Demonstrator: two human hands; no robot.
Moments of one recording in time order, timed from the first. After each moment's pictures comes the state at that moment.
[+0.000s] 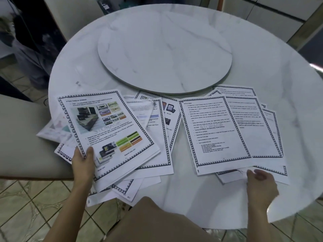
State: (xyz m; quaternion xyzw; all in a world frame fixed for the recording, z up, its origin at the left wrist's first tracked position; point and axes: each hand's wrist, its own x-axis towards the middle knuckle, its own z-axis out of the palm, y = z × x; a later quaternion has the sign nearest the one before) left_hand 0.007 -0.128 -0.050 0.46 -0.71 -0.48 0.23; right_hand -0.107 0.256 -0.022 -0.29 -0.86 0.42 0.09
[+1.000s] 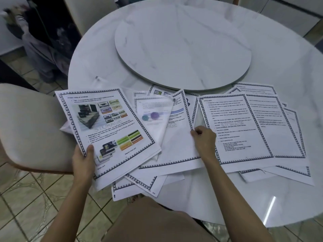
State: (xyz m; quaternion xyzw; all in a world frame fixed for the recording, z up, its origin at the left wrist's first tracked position) left_hand 0.042 -0.188 -0.055 0.46 -0.69 -0.52 0.24; right_hand -0.146 0.063 -0.041 0.02 -0.92 0.38 -0.08
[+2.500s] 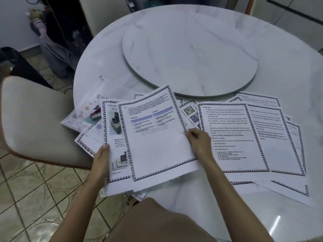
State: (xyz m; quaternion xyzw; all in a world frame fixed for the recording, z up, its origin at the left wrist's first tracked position) left_hand 0.023 -0.125 -0.054 0.45 -0.60 -0.64 0.14; right_hand -0.165 0.078 -0.035 0.10 -0.87 0.46 -0.14
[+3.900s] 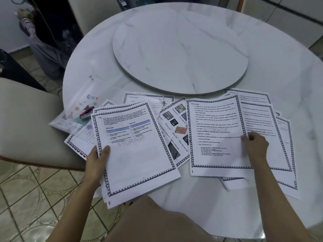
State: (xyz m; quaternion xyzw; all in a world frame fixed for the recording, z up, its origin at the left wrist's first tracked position) left_hand 0.019 -0.116 -0.061 0.44 -0.66 -0.59 0.16; right_hand -0.243 0.238 -0.038 -0.08 -0.94 0.32 -0.03
